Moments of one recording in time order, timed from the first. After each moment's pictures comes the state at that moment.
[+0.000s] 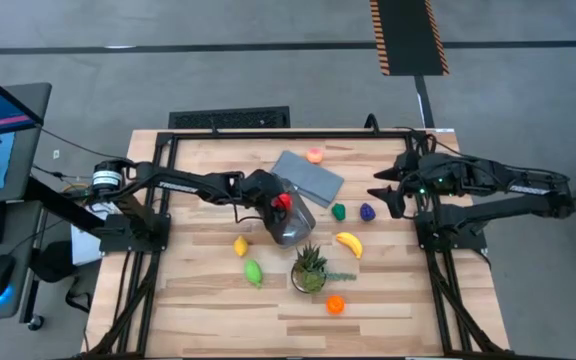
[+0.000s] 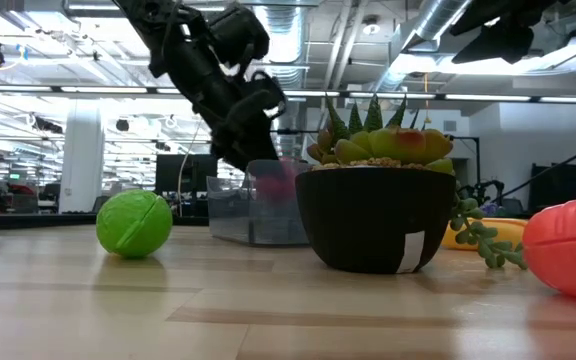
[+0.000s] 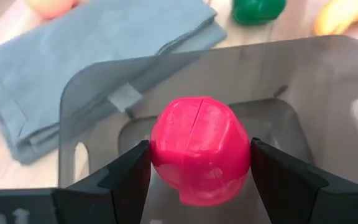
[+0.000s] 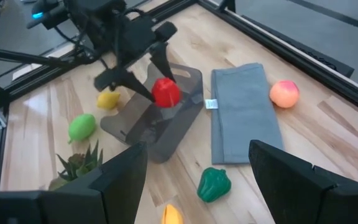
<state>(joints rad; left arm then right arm) 0.15 1.68 0.98 -0.13 -0.09 -0.19 -0.04 0.71 0.88 -0.75 0.18 0.39</state>
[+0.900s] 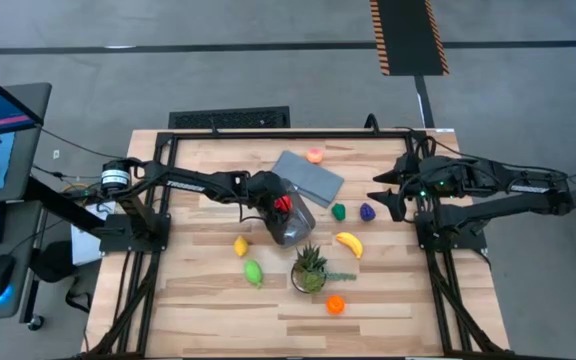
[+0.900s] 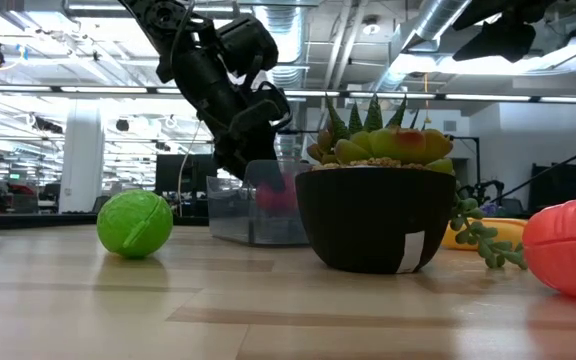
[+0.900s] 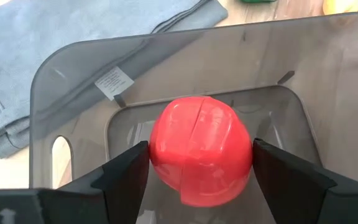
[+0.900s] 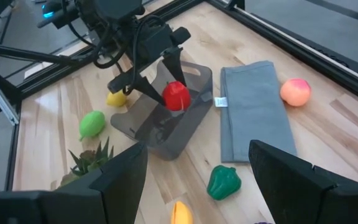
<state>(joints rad) 0.16 1.72 1.02 -0.19 -0.05 -0.20 -0.01 0.71 0.88 -0.75 0.18 0.42</state>
